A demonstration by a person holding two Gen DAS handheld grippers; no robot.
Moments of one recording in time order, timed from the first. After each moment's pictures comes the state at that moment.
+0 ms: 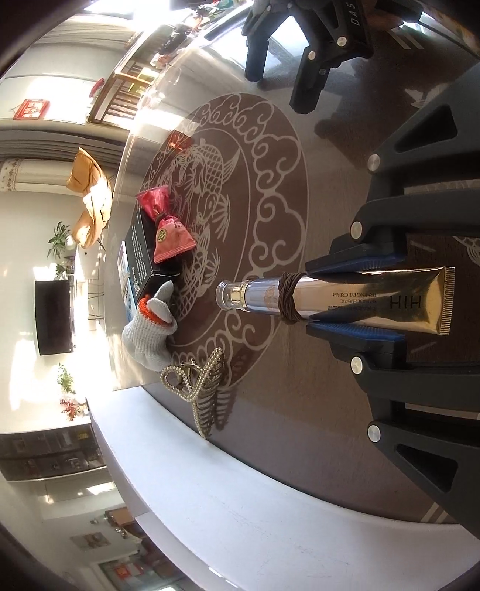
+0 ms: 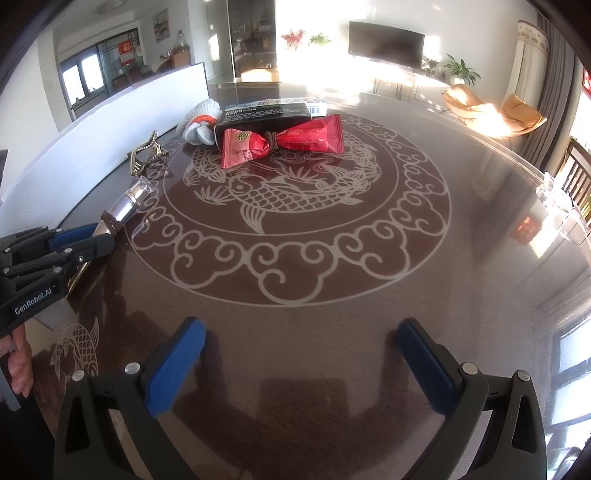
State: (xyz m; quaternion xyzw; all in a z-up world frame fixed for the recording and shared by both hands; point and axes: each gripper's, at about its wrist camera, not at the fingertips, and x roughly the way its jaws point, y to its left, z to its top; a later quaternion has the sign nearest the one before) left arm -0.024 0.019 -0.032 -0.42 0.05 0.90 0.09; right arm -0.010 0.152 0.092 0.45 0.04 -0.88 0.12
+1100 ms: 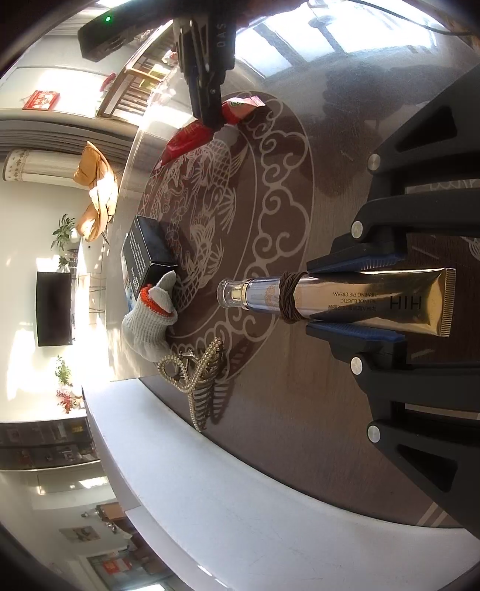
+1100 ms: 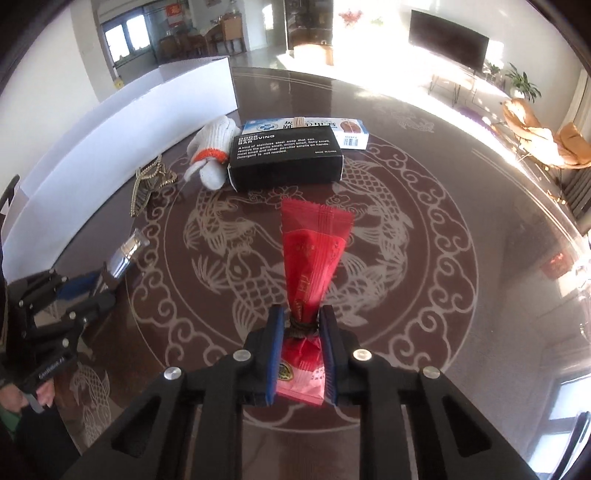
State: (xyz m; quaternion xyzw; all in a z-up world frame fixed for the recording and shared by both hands) left arm -0.029 0.015 -0.036 -0.42 0.03 0.90 0.08; right arm -0.097 0.141 0.126 0.49 0.11 -0.84 0.21
